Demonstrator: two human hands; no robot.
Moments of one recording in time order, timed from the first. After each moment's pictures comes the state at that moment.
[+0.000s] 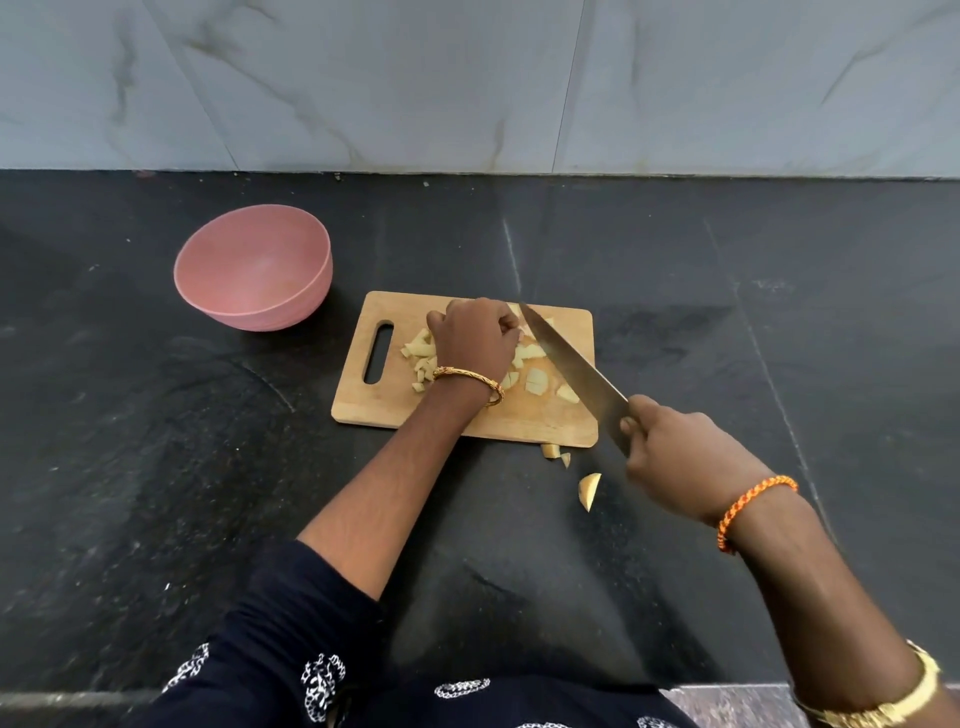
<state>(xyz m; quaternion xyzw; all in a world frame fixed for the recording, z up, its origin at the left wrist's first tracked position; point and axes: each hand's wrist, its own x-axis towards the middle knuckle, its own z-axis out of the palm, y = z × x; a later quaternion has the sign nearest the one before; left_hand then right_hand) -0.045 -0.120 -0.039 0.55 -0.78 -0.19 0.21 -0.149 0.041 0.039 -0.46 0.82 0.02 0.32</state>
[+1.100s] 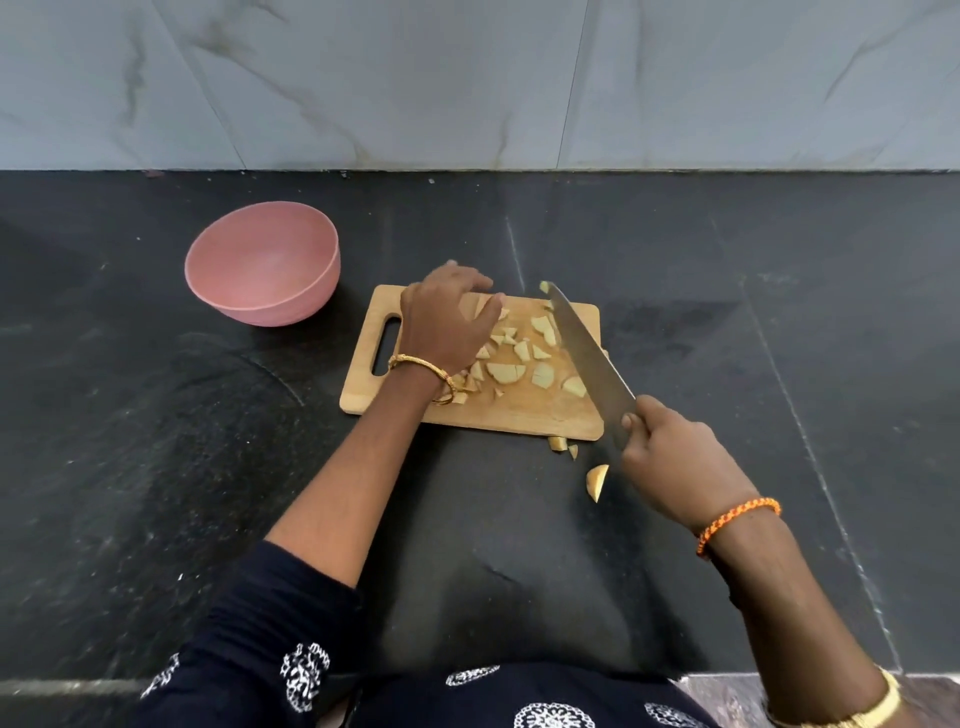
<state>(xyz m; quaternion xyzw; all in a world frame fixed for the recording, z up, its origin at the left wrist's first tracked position) -0.006 -0.142 -0.042 0.47 -0.79 -0.22 0.31 -0.141 0.052 0.014 -0.41 0.85 -0.09 0.31</state>
